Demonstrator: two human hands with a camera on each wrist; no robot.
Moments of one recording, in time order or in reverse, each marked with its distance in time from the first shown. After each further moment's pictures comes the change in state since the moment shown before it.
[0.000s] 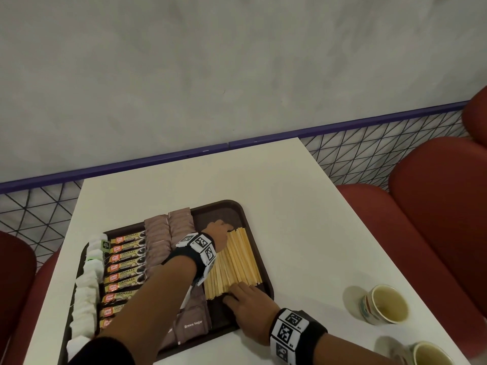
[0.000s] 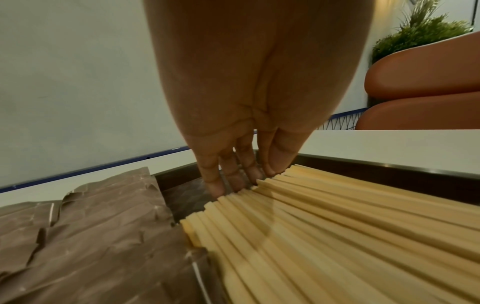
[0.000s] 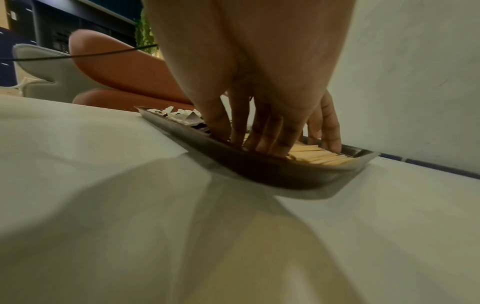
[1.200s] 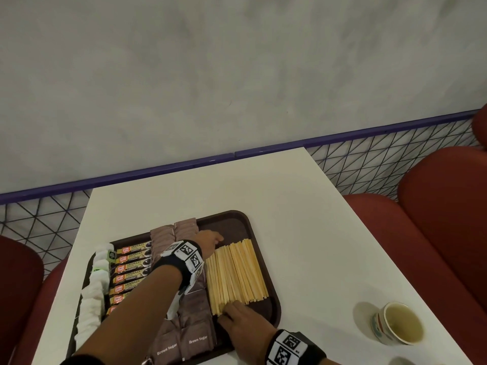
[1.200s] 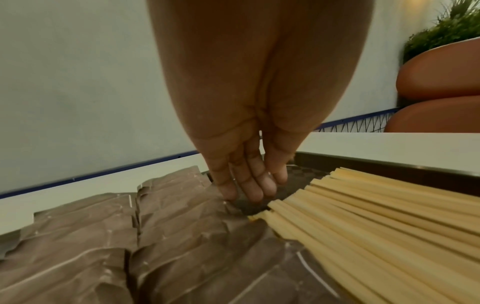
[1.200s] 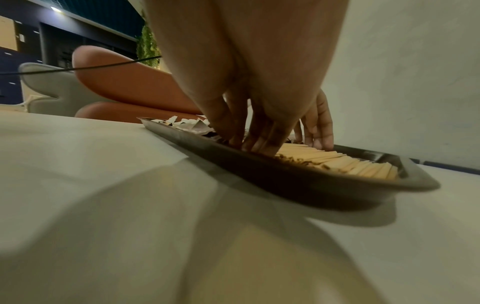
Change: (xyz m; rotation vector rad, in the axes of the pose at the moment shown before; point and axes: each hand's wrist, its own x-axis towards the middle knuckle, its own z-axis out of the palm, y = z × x) left_hand -0.012 -0.029 -0.021 -0.066 0.021 -0.037; right_hand 0.020 -0.011 0.025 0.022 0.062 -0.016
